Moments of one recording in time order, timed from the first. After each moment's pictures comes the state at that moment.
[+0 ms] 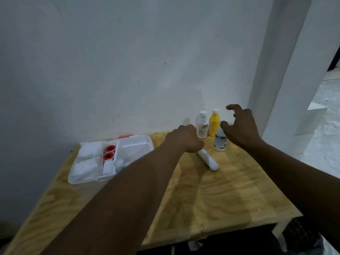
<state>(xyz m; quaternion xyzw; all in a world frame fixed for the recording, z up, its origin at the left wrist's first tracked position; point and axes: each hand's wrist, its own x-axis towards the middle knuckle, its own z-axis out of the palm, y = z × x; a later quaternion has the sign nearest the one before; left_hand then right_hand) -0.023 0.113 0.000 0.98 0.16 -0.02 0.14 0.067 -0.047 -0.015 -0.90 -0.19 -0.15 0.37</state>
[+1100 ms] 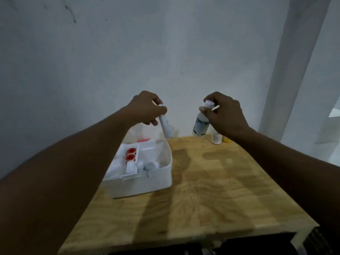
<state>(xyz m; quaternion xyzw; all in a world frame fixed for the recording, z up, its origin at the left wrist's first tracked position) -0.109 0.217 0.110 0.91 0.22 0.16 0.32 0.004 0.011 0.055 -0.80 -0.35 -0.19 0.45</state>
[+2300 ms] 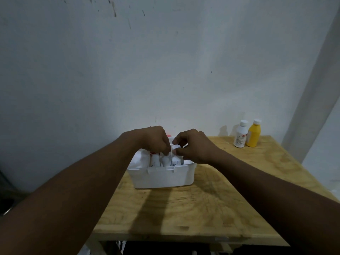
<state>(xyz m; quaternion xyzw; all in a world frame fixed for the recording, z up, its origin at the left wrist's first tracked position) -0.168 0.261 0.047 0.96 0.19 -0.09 0.18 -0.084 0.105 0.016 -0.80 -0.50 0.07 0.33</state>
